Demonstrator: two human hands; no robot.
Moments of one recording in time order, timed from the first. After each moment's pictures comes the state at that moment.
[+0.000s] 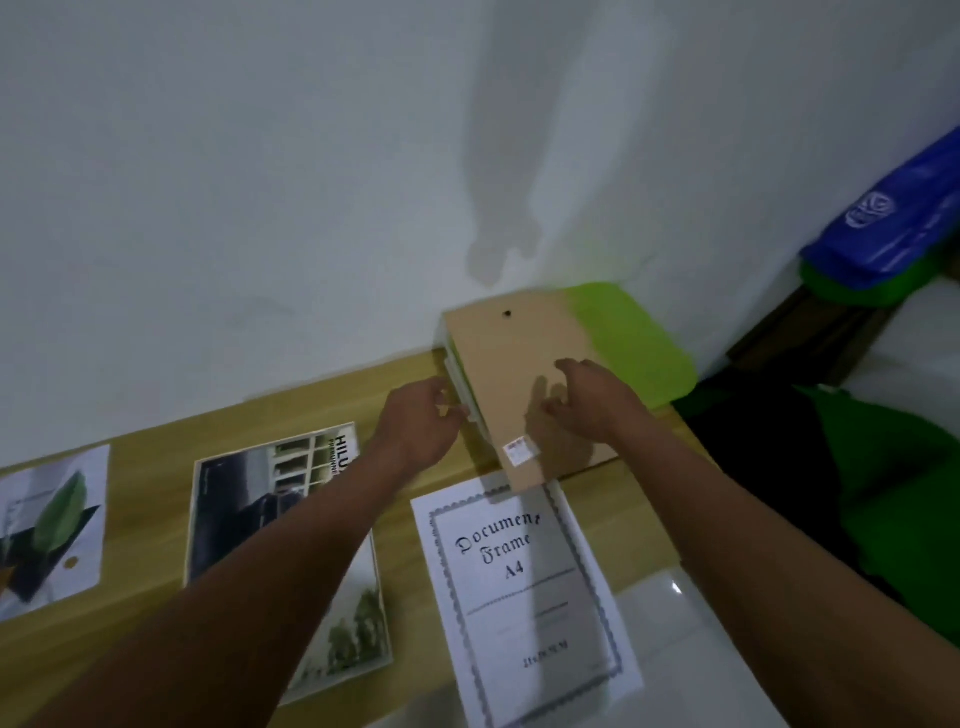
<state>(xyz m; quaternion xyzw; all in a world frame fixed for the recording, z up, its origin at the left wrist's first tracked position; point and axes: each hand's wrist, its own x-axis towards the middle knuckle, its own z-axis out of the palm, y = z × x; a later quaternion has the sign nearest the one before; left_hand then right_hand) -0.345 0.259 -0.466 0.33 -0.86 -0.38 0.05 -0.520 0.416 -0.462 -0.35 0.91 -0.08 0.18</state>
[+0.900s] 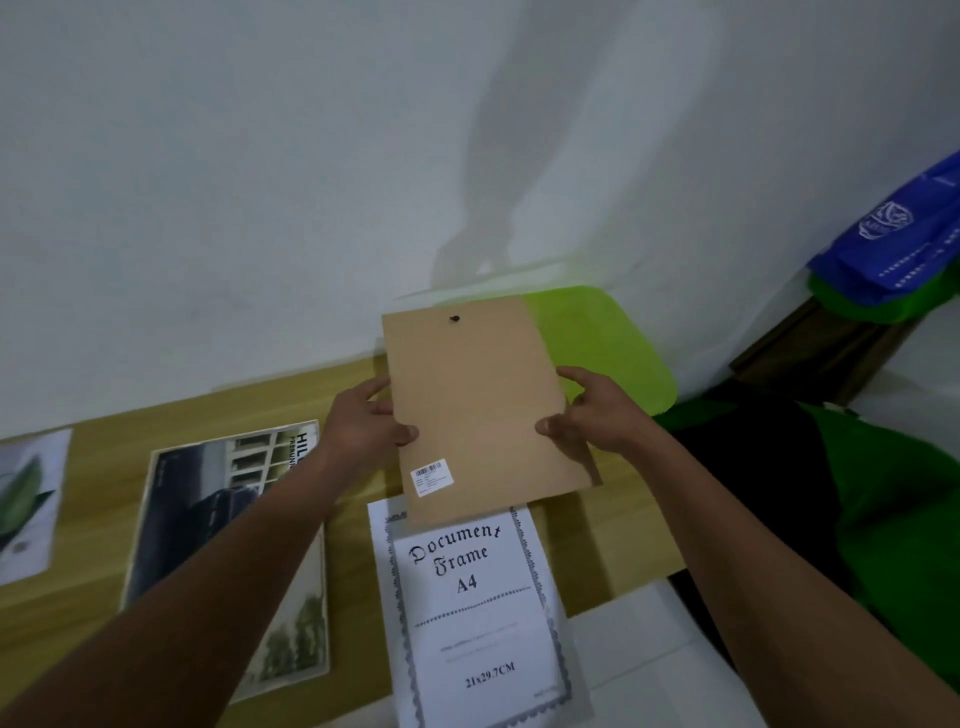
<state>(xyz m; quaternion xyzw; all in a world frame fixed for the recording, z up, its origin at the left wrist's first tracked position) -0.366 0.269 -0.476 0.46 -0.63 -0.62 0.09 -0.571 0.465 -0.465 -0.23 0.84 -0.35 0.35</state>
